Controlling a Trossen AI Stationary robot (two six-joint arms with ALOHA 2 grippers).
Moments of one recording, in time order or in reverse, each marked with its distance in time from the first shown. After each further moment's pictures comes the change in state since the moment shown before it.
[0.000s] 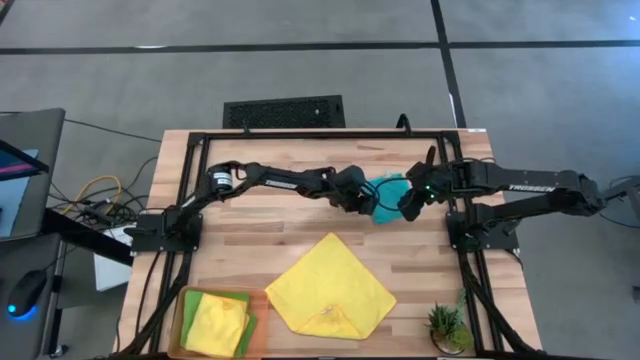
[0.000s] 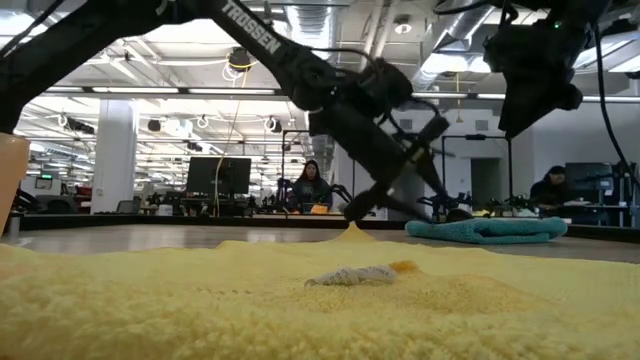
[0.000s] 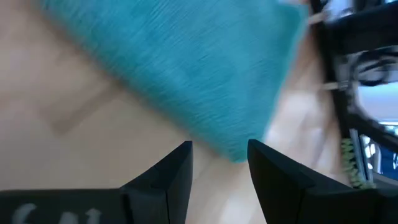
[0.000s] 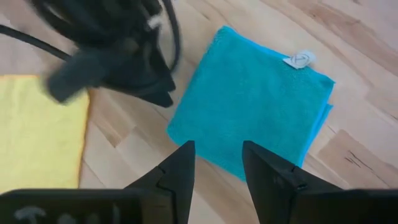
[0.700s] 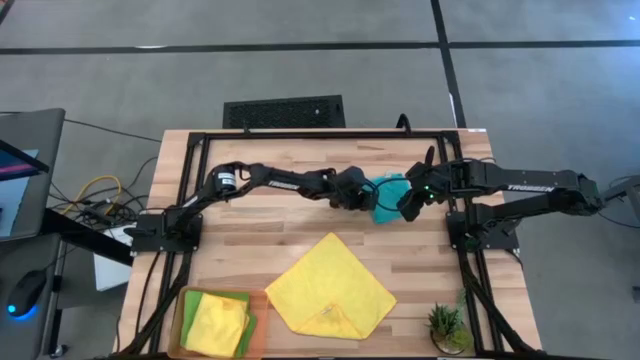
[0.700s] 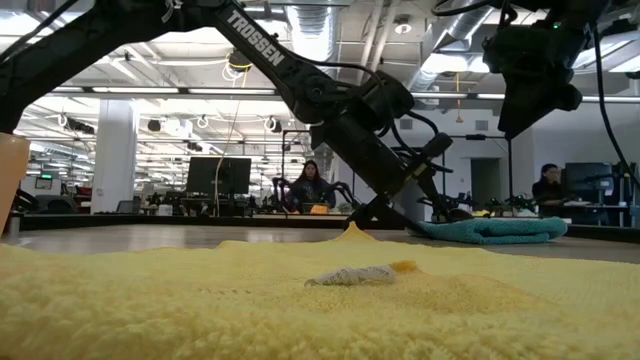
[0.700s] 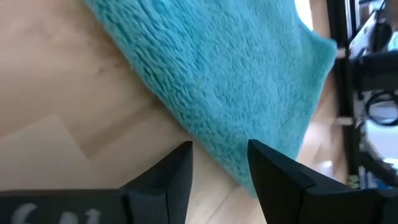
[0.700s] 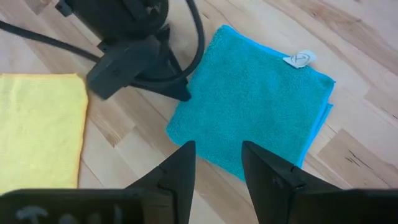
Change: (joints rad) left arm 0.008 0.050 0.000 0.061 -0.067 -0.116; right arm -0.001 0.004 0.000 0.003 0.000 0.001
